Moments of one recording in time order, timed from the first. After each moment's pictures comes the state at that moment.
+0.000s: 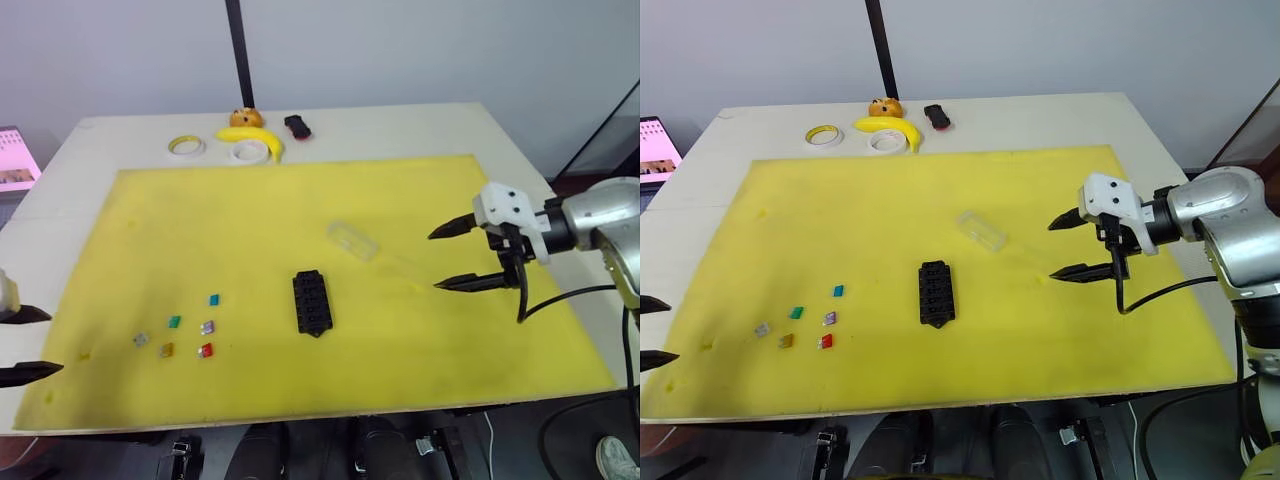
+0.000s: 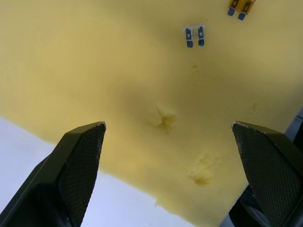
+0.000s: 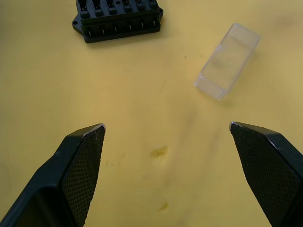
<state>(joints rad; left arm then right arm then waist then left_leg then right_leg) 0.32 1.26 0.71 0.08 -0.21 0.28 -1.55 -0.66 -1.07 0.11 -0.04 0.33 0.46 1.45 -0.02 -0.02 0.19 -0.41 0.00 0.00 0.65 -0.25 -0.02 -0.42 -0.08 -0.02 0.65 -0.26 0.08</state>
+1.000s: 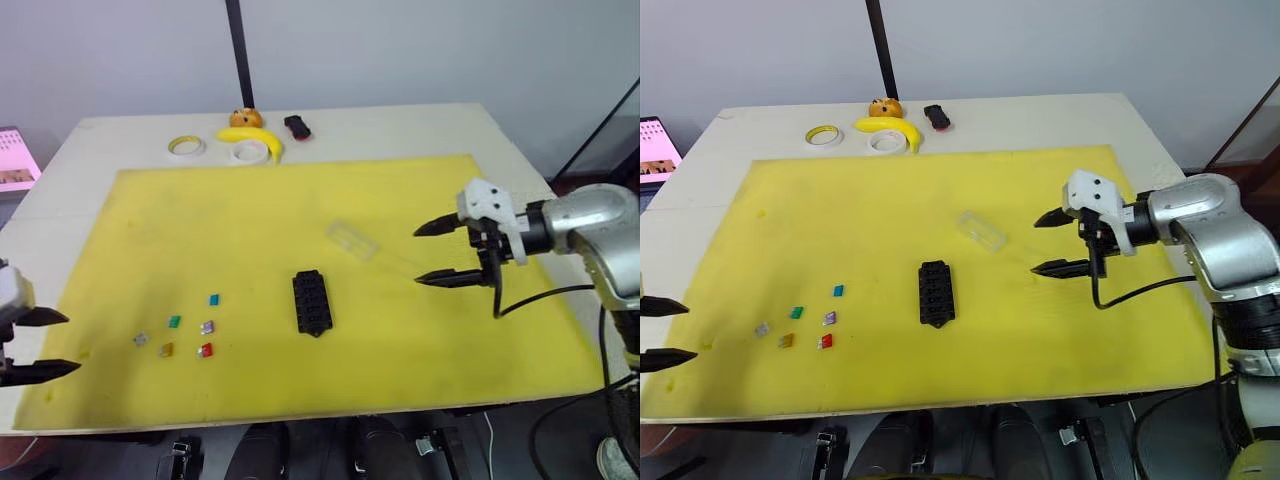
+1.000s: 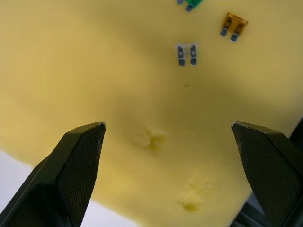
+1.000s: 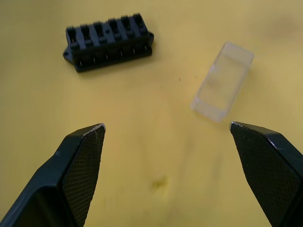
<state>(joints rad) 0.26 1.24 0.63 0.09 -0.27 0.34 -1.53 -0.67 -0.97 0.11 -0.11 0.36 0.61 1.34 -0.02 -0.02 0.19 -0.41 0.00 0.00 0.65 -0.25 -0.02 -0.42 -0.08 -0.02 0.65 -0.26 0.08</state>
